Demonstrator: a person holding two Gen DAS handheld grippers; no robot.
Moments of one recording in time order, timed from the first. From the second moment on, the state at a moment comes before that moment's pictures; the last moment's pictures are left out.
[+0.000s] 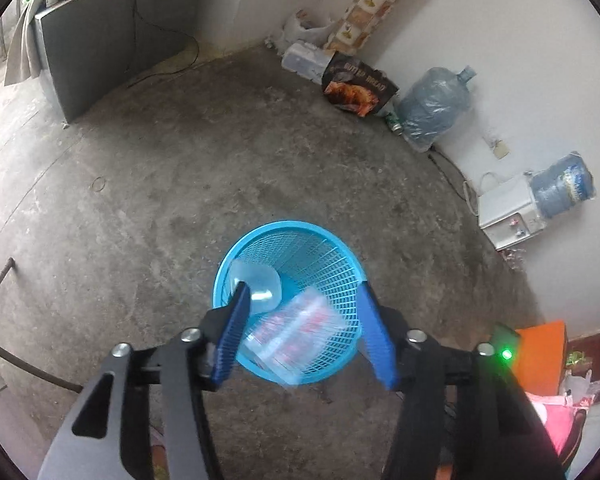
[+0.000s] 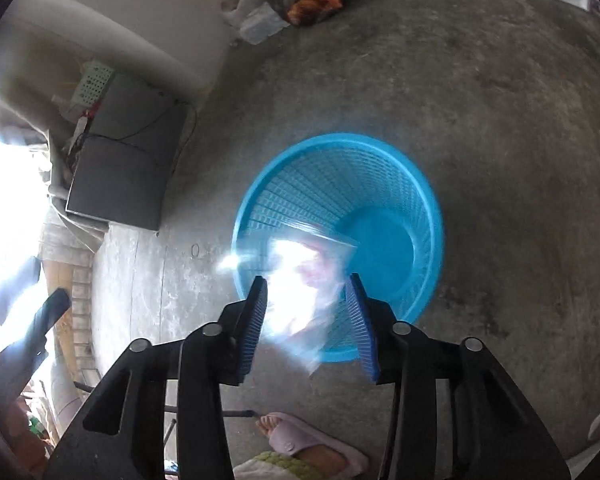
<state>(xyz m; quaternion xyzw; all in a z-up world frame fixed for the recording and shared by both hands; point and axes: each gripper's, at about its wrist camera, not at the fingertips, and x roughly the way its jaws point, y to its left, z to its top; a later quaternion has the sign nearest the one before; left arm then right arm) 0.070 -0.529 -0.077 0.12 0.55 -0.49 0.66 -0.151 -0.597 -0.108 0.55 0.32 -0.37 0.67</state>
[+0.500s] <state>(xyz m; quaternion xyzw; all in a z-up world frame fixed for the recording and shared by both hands) 0.065 -0.383 0.066 0.06 0.41 -0.54 0.73 -0.181 -0.559 -0.023 0.52 0.29 -0.33 0.73</state>
